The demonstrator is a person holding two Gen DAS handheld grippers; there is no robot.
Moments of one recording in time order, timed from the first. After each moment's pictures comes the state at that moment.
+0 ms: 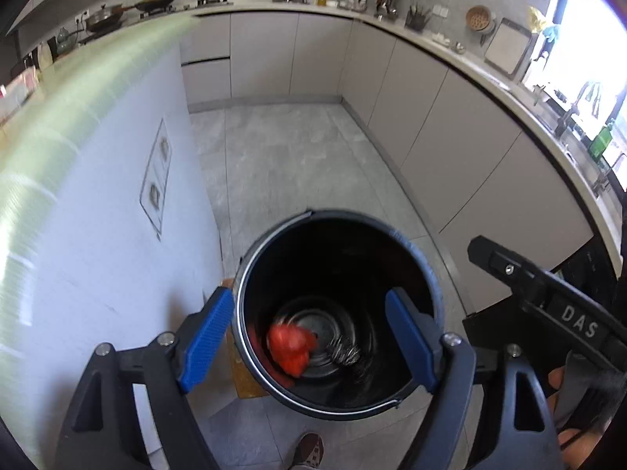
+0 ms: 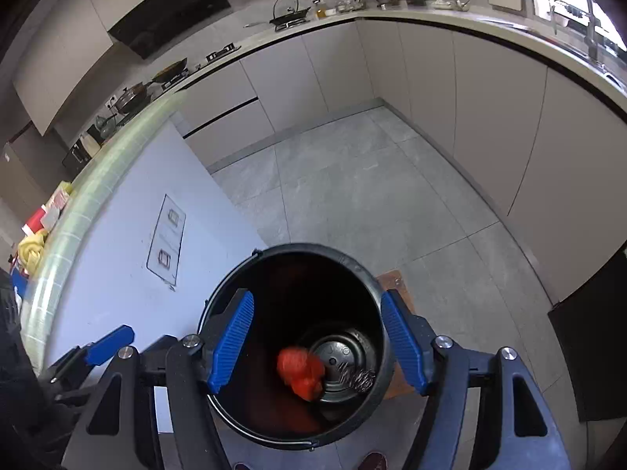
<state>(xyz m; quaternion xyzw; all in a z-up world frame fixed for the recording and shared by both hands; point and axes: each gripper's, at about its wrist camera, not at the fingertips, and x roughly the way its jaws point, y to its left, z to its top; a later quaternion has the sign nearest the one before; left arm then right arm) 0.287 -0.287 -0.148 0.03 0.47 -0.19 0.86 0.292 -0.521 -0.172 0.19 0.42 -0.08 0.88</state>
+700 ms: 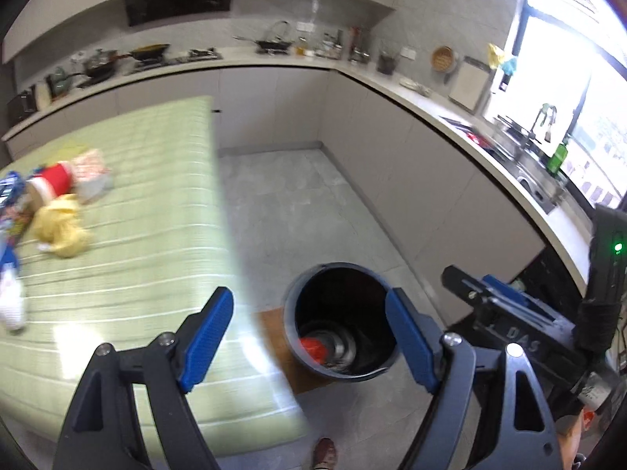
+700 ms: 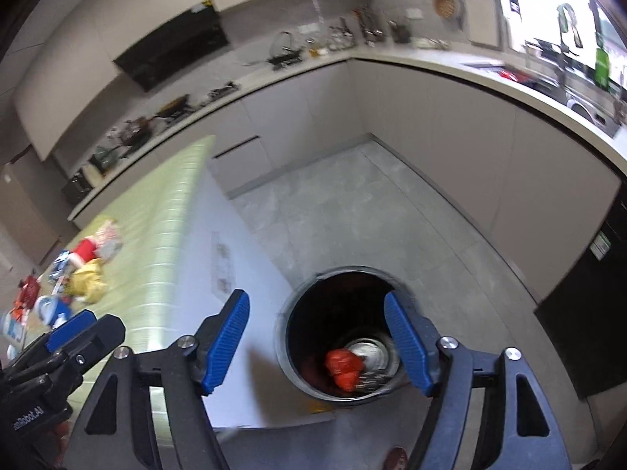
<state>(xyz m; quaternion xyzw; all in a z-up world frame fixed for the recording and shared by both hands) 0.266 -0.178 -0.001 0.02 0.41 -0.22 0.88 0.239 -0.409 -0.036 0.19 0.36 -0.11 0.91</state>
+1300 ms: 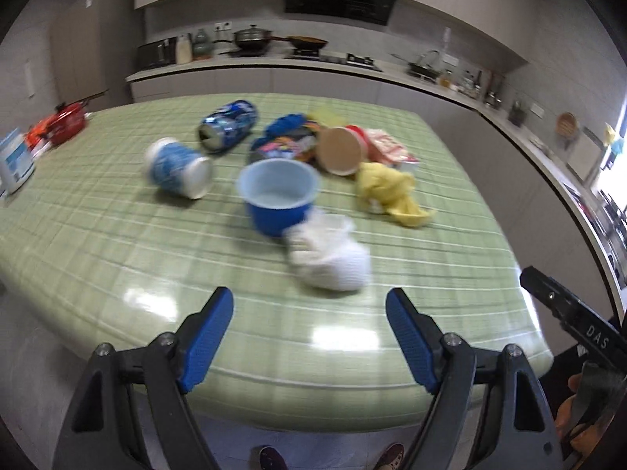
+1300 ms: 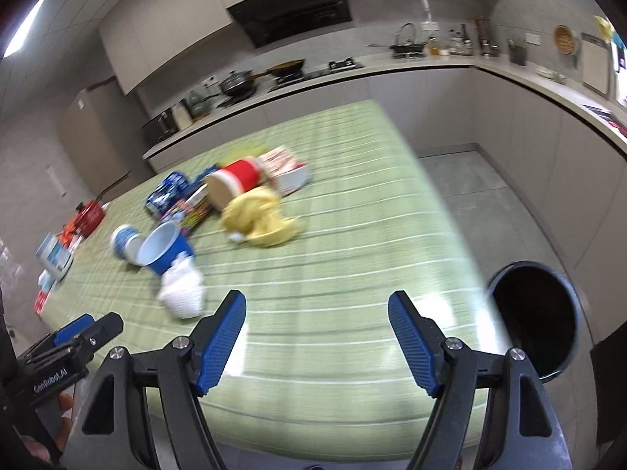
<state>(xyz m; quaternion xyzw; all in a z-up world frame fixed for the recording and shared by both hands) 0.278 0.134 -0.019 -0.04 0.41 -0.02 0.91 0.308 -0.112 -0.032 0.13 0.37 0.04 0.92</state>
